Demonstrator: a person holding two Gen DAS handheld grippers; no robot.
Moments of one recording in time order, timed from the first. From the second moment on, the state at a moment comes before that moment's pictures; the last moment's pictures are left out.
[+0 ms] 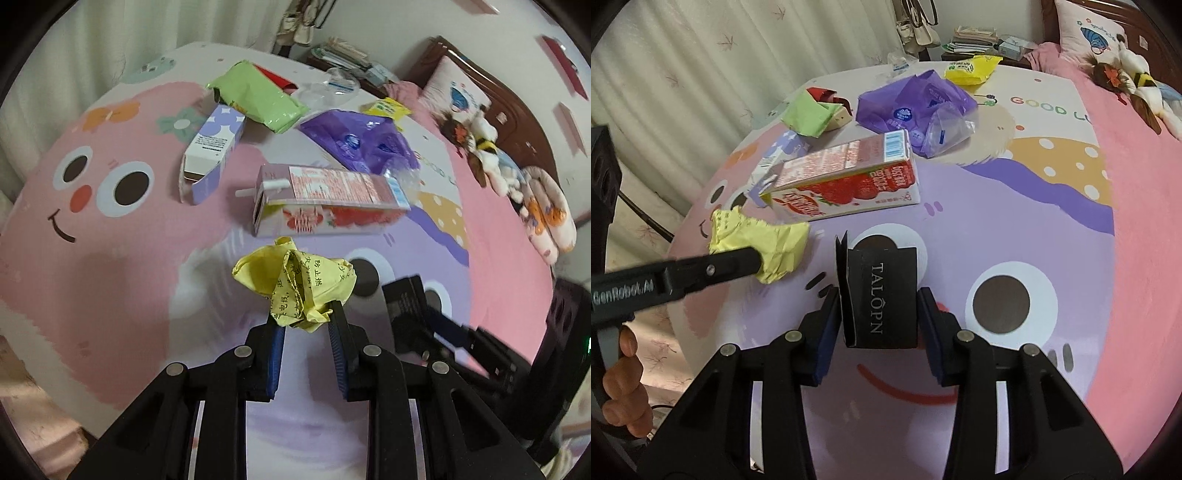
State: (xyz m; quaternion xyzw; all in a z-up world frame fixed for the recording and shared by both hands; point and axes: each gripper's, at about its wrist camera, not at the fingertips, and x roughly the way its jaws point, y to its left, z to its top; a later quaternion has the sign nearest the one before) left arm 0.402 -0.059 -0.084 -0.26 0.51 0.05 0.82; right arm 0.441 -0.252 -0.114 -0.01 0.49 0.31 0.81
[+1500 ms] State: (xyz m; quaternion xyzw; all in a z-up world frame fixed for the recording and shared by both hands) left arm 0.086 -0.059 -0.302 -0.02 0.62 -0.17 0.77; right arm 0.102 -0.221 -0.310 0.08 0.61 0.12 0.78
